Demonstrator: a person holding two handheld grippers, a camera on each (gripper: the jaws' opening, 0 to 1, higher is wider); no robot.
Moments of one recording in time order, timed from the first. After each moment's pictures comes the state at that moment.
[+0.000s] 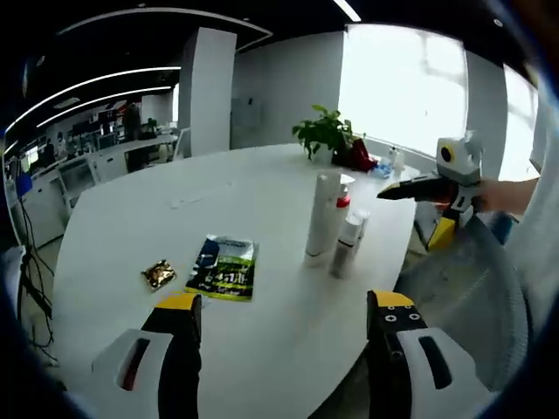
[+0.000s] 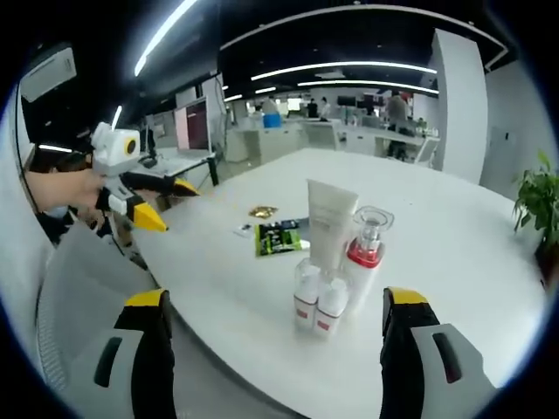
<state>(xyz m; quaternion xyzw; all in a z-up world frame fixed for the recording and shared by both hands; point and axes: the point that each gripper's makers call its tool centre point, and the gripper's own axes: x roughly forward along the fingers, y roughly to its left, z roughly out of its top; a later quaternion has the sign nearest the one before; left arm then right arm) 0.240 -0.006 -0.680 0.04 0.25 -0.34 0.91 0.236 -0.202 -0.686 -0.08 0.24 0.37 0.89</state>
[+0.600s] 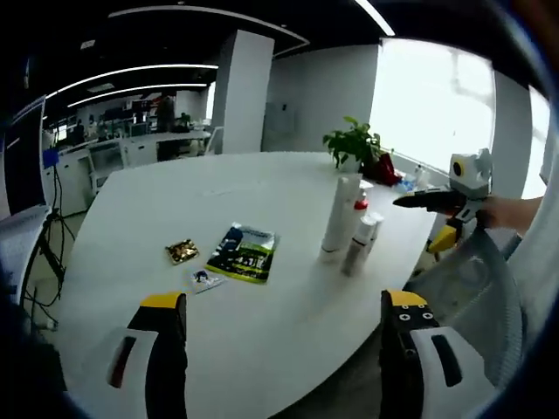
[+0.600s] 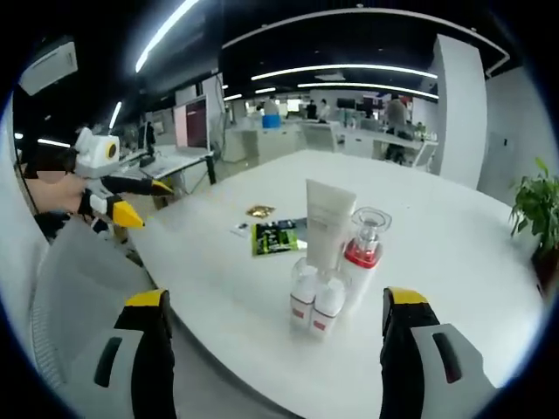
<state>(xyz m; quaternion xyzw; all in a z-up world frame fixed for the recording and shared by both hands) 0.219 0.023 -0.680 -0.01 0.24 -0.28 0.93 0.235 -0.204 -0.688 -0.10 0.23 0.36 0.90</state>
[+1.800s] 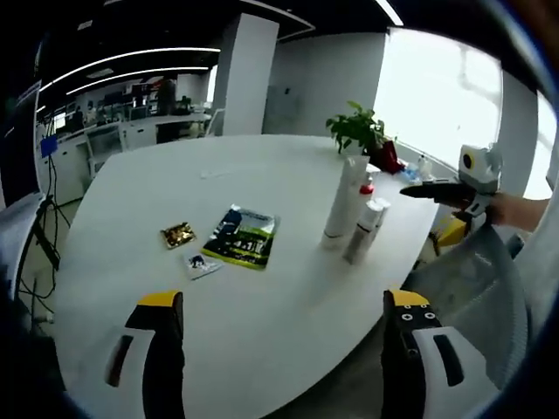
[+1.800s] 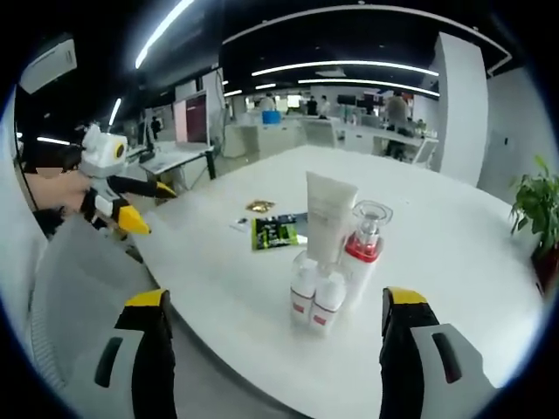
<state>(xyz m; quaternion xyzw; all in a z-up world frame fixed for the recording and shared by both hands) 0.230 0.018 -0.700 0.01 0.29 -0.28 0.92 0.235 -0.208 -0.690 -0.09 0.24 0.36 0.90</state>
